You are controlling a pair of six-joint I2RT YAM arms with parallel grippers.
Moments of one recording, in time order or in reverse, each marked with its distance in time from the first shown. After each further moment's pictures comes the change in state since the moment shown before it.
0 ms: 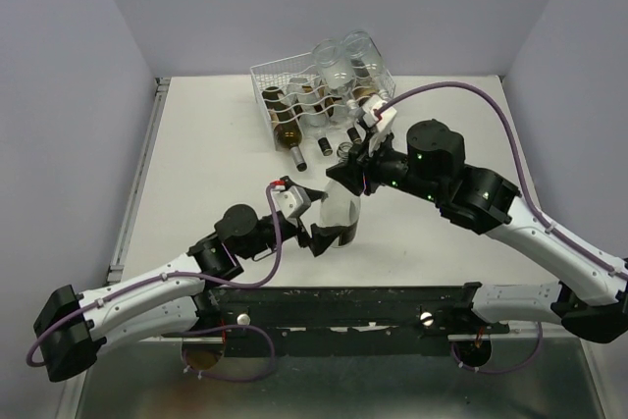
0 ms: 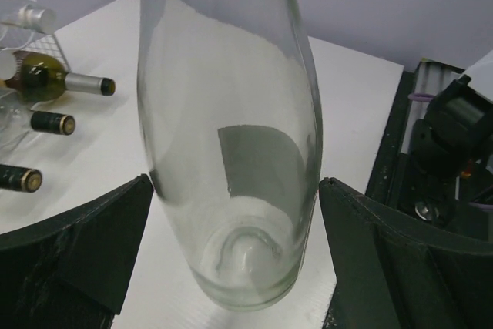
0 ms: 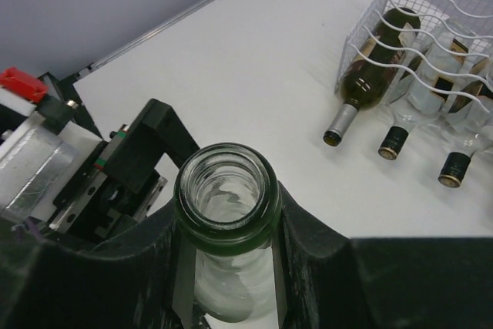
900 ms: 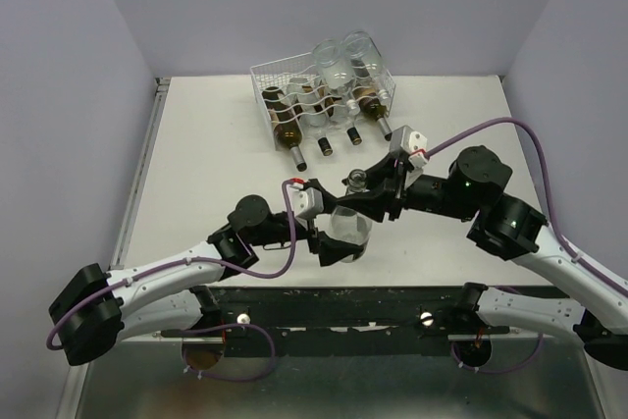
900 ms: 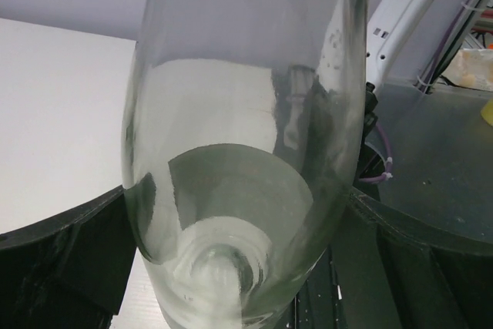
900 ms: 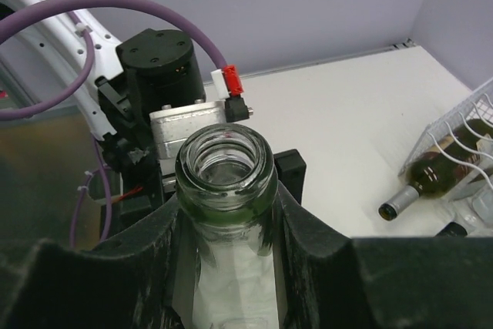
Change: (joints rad) left arm 0.046 0.206 0.029 0.244 0.396 -0.123; right arm -0.024 -0.243 -0.245 0.235 -0.374 -0.080
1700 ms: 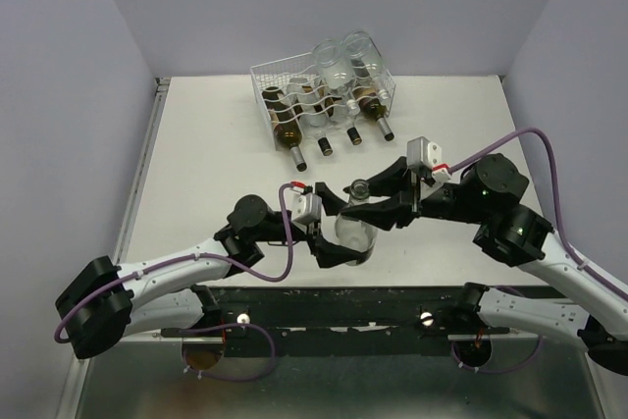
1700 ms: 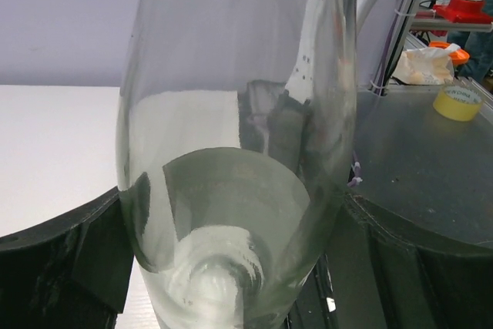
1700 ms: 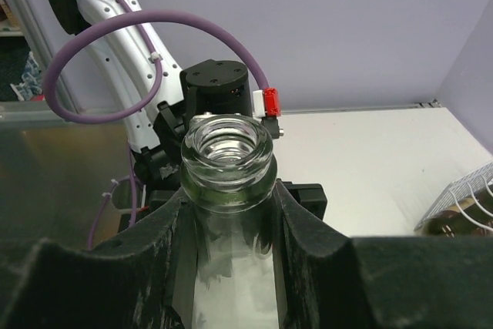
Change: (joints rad) left arm 0.004 0.076 0.014 0.187 0.177 -0.023; right arm -0.005 -0.058 -0.053 0.127 -0.167 -0.020
